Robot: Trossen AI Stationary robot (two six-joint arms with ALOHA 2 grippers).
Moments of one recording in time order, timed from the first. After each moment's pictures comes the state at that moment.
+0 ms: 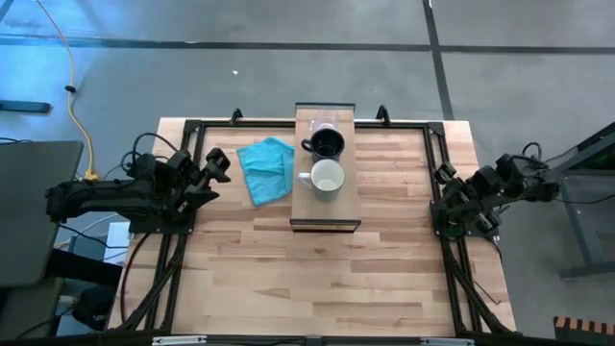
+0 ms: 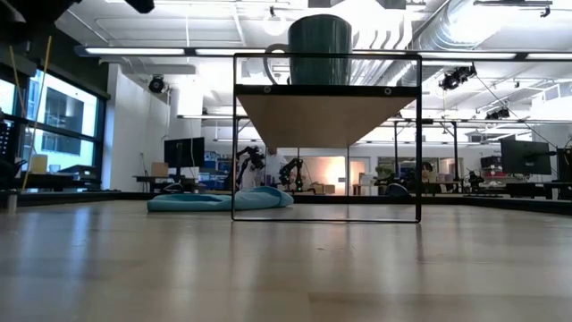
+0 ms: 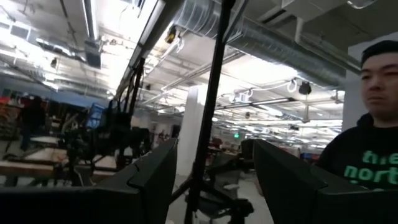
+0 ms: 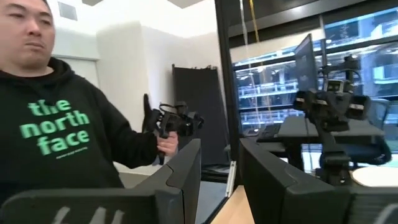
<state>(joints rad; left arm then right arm) 0.31 0.53 0.29 0.80 0.48 -0.47 0.24 0.10 0.52 -0.12 -0.25 0.18</state>
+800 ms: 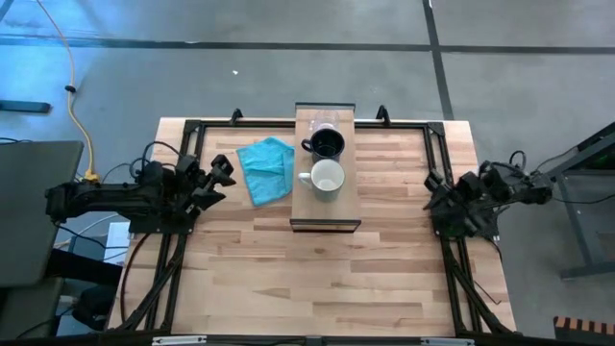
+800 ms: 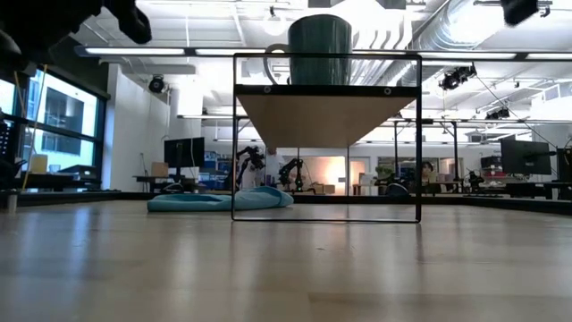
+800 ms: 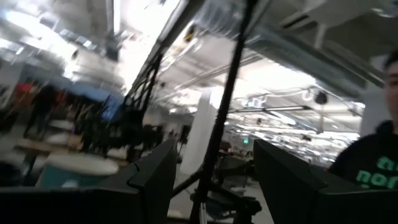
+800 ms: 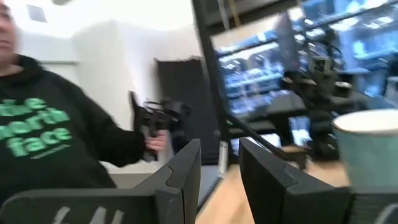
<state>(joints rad) 0.31 0.53 0.13 0.94 0.41 -0.51 0.24 0.01 0.36 -0.09 -0.19 0.26</state>
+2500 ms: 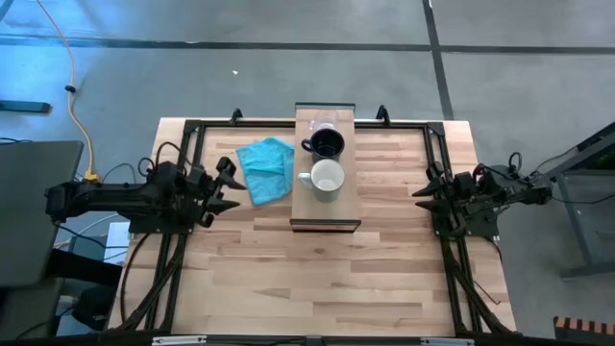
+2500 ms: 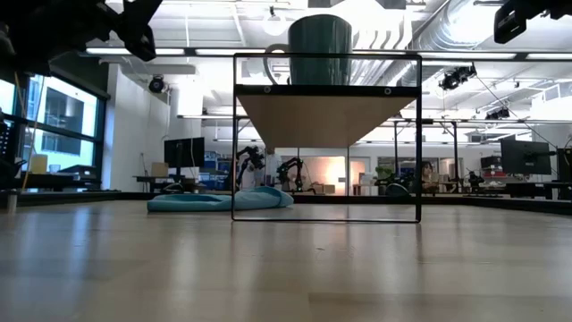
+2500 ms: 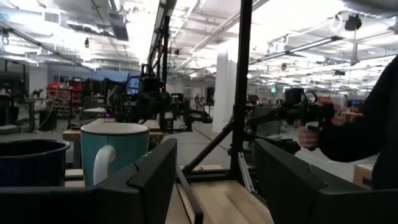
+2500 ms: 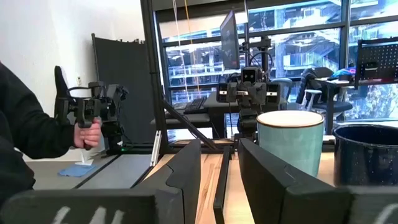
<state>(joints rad) 0.31 0.53 0.11 0.75 0.43 -0.19 0.24 0.01 0.36 -0.19 0.05 0.06</state>
